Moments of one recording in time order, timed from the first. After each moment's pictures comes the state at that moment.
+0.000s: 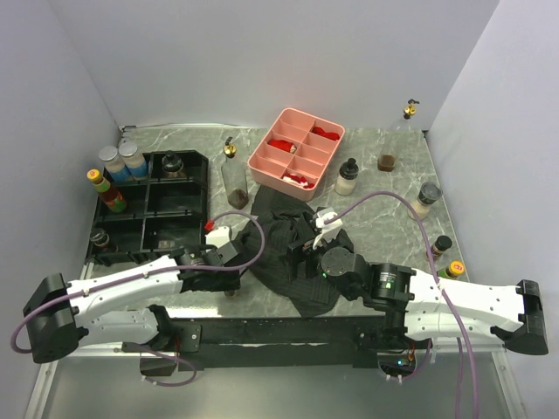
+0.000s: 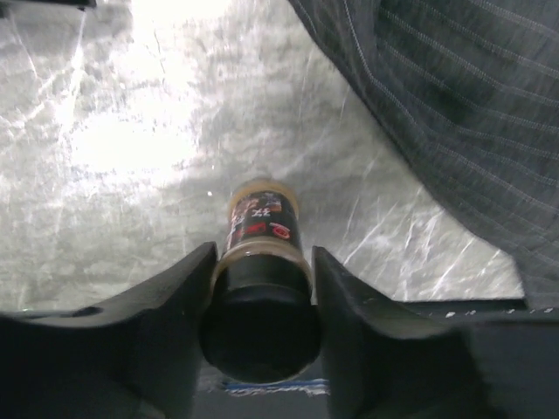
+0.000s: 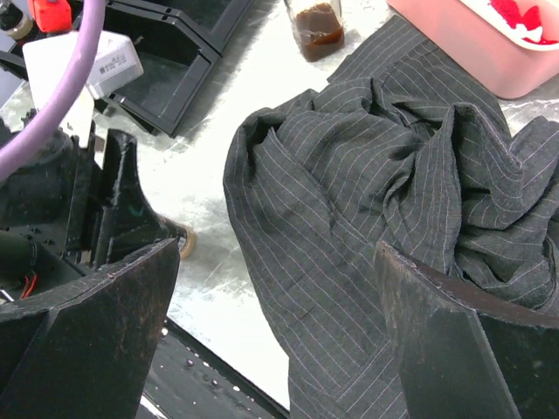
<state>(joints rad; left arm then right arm) -1.03 1.10 0.73 -0.84 -0.37 -1.06 1.28 0.88 0.71 -0.24 0.61 0.50</state>
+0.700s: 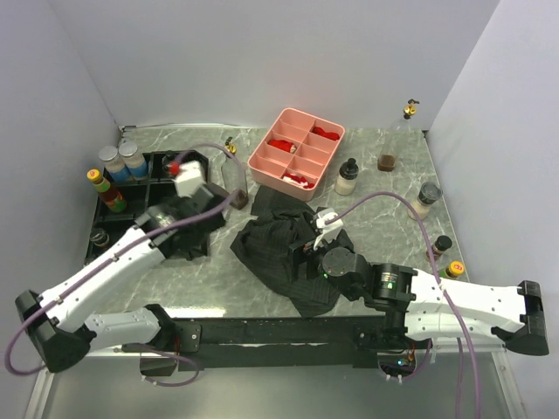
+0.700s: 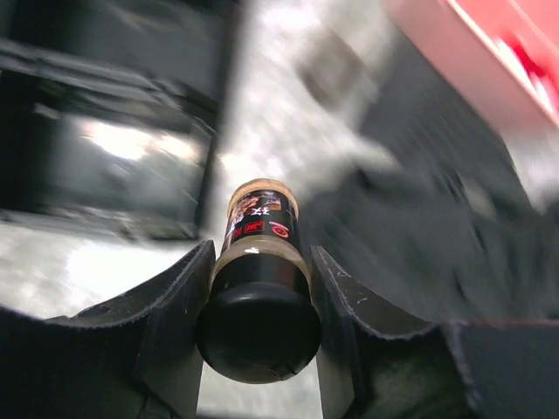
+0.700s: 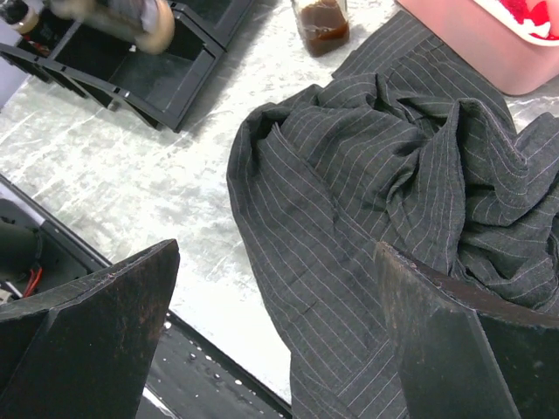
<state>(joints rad) -0.84 1.13 1.17 -0.96 -0.65 -0.93 1.28 0.87 0.71 -0.25 0.59 0.50</state>
